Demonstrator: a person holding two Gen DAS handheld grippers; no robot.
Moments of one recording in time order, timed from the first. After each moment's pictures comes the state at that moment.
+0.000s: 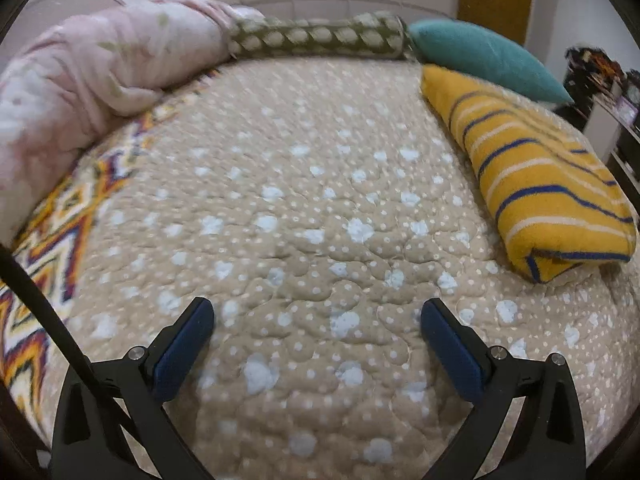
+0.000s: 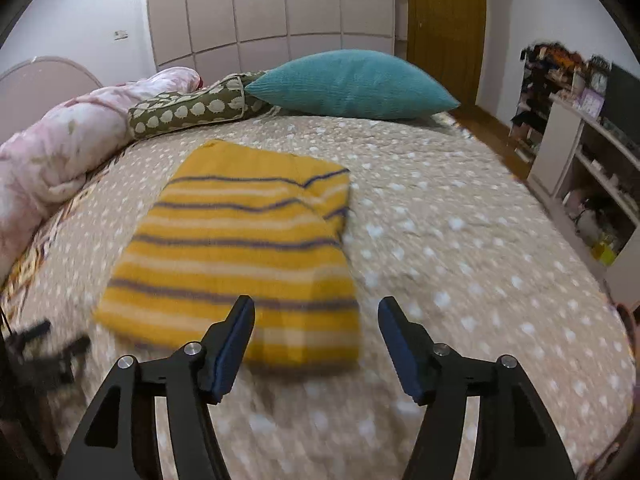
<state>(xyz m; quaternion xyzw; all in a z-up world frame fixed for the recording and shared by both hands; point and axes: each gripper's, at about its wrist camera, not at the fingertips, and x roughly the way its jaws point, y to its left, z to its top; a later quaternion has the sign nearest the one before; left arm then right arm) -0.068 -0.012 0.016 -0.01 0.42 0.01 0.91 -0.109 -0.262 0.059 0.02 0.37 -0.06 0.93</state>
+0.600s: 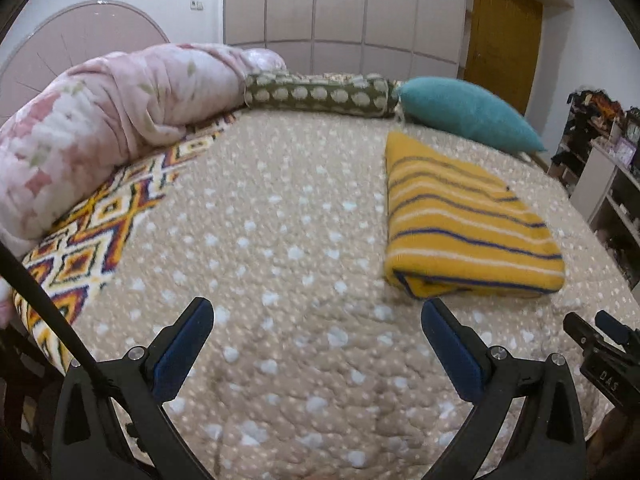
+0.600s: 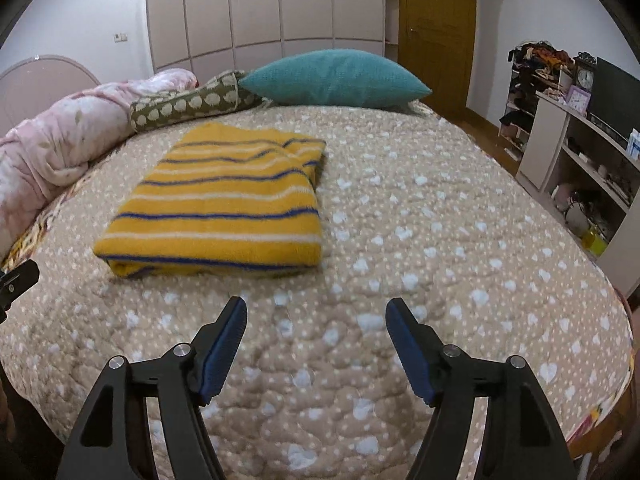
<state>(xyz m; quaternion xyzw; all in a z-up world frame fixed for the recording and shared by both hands) -0.131 -0.069 0.079 -0.04 0.37 0.04 0.93 -0.167 -0.272 0.036 0.03 0.37 -0.07 0.93</state>
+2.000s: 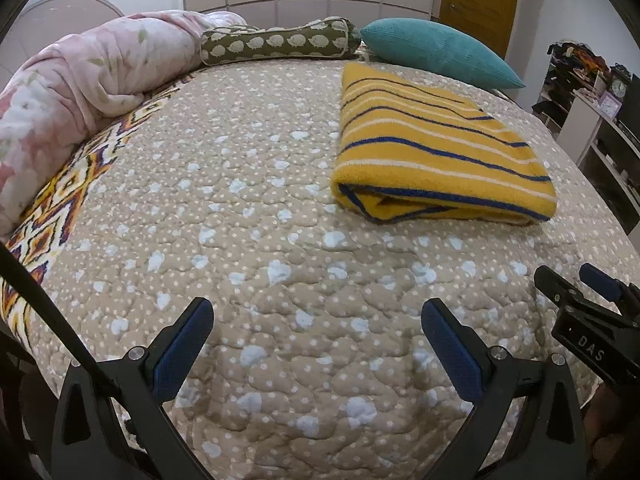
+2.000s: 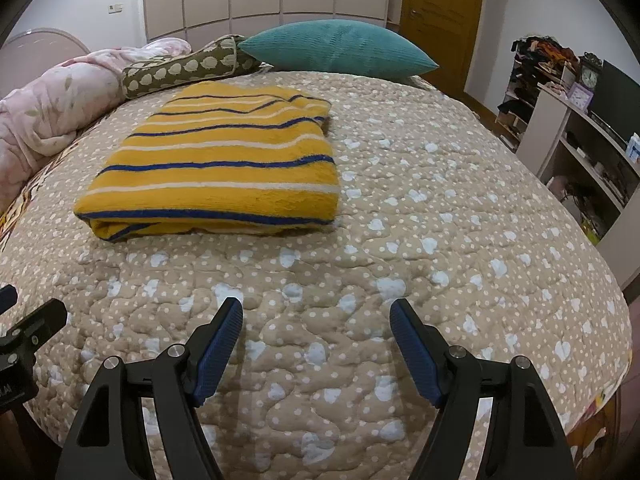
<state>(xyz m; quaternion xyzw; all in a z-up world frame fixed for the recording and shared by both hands) -0.134 -0.104 0.043 -0.01 0.45 -0.02 0.90 -0.159 -0.257 0.010 0.01 0.41 -0.09 0.91</state>
